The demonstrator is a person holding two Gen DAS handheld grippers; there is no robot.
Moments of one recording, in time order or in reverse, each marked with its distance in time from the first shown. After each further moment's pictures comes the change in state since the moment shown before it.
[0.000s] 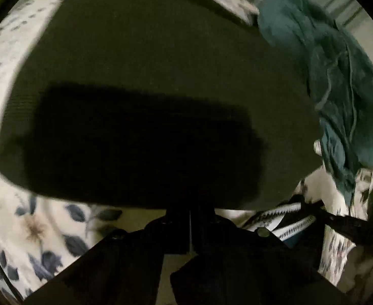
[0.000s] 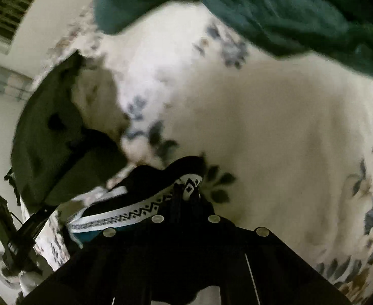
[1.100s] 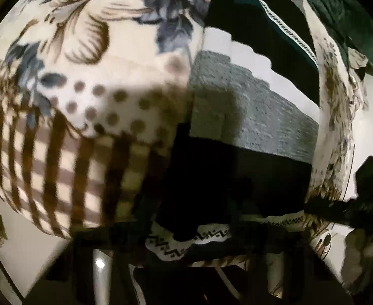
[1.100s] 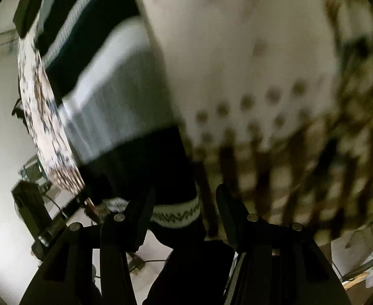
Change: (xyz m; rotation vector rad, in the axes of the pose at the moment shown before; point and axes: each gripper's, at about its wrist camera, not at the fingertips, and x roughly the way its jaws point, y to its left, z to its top) left arm -0.153 -0.023 -0.475 -0.157 0.377 0.057; right arm -0.083 -0.175 -0.483 0.085 0.562 0.113
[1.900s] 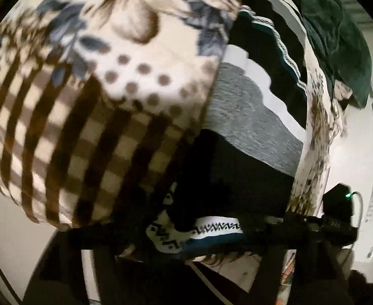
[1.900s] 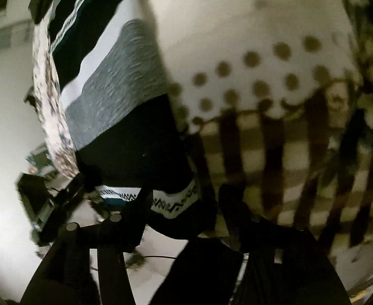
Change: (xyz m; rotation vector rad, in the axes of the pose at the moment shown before) left arm -0.006 0.067 -0.023 -0.141 -0.069 -0.227; right arm 0.016 -0.022 -0.003 -0.038 -0.009 0.113
